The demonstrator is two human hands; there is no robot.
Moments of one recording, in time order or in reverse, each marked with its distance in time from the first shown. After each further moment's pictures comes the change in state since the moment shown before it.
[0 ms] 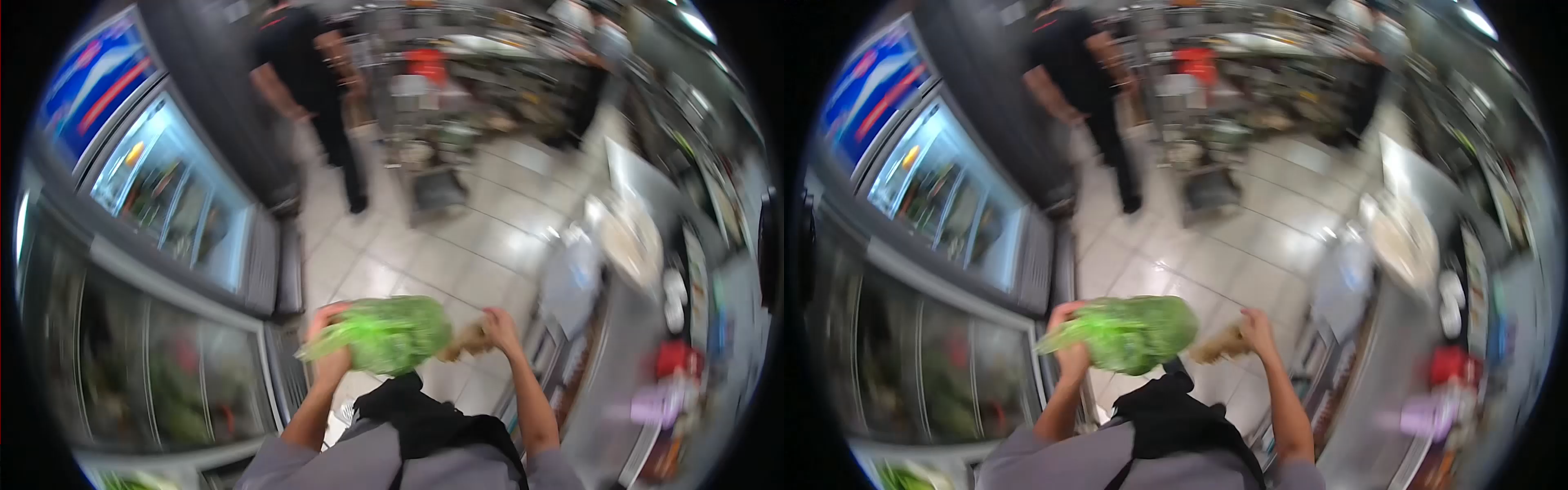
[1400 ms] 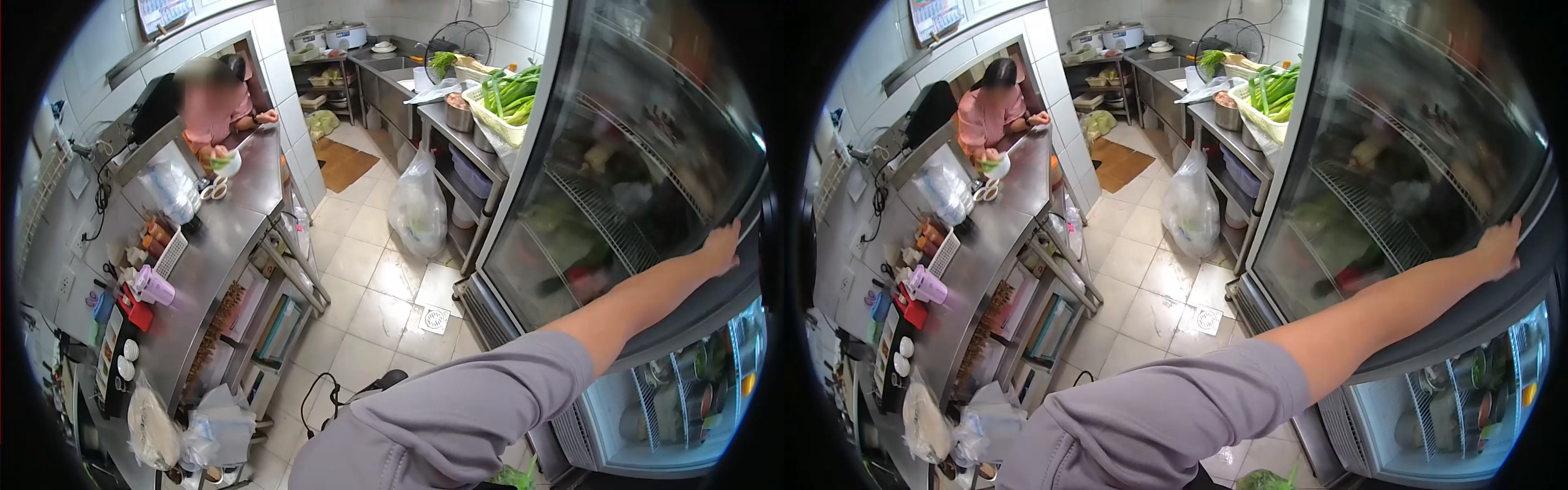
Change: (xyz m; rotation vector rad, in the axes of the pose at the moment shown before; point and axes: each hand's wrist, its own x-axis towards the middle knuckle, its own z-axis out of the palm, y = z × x) left_hand 0.346 -0.003 -0.456 1.249 1.510 -0.165; right_hand 0.327 -0.362 0.405 -0.020 -1.228 -1.383
